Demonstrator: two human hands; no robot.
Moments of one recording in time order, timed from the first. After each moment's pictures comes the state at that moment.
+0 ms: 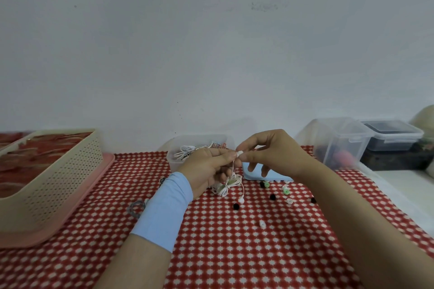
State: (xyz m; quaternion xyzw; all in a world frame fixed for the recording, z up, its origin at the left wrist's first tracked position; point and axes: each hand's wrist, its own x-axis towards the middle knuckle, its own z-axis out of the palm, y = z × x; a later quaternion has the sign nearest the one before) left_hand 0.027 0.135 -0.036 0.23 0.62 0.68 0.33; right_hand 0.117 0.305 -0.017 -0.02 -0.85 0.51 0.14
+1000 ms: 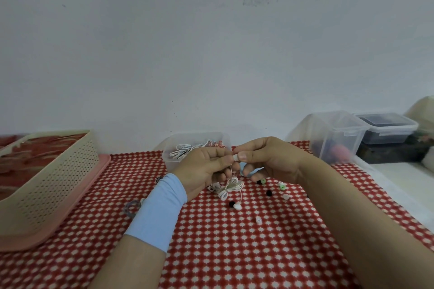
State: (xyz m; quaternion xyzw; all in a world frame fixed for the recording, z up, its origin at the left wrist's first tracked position) left_hand 0.028 0.132 -0.042 0.28 0.62 0.65 0.33; right_hand 0.122 0.306 -0.019 -0.07 -0.71 0.70 -0.04
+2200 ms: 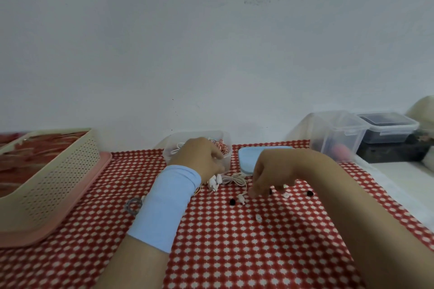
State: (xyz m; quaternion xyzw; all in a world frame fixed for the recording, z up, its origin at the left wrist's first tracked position) left_hand 0.032 0.129 -0.013 0.33 0.92 0.20 0.03; right_hand 0.125 0.304 -0.007 -0.12 -0.95 0.21 -0.21
